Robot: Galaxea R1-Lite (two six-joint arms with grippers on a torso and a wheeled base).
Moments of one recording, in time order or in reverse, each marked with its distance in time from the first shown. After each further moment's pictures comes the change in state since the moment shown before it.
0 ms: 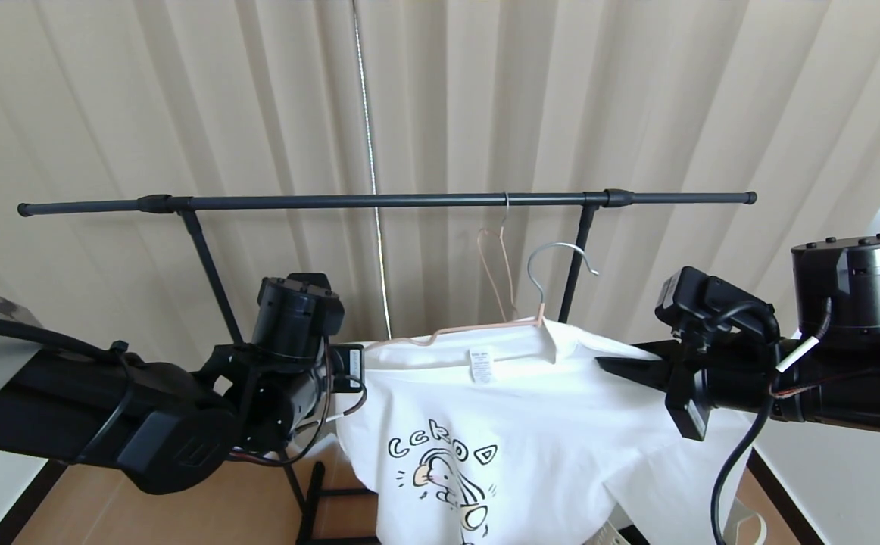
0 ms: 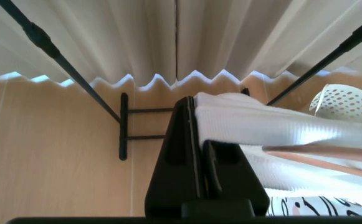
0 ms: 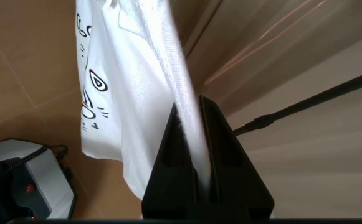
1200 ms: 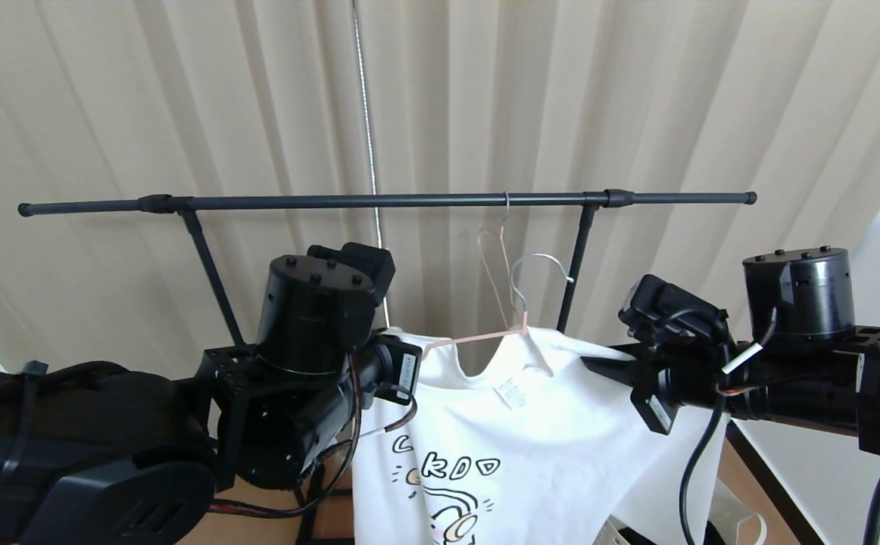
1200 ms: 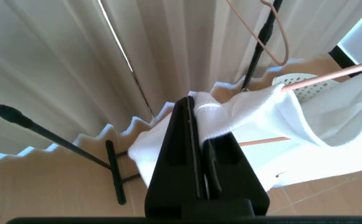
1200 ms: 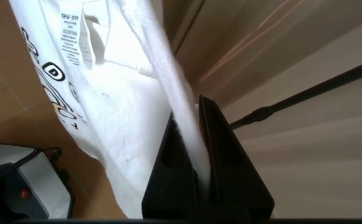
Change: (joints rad) left arm -0.222 -0.130 -0.033 0.008 0.006 0.174; right arm 0.042 0.091 -0.002 -0.080 -0.112 0.040
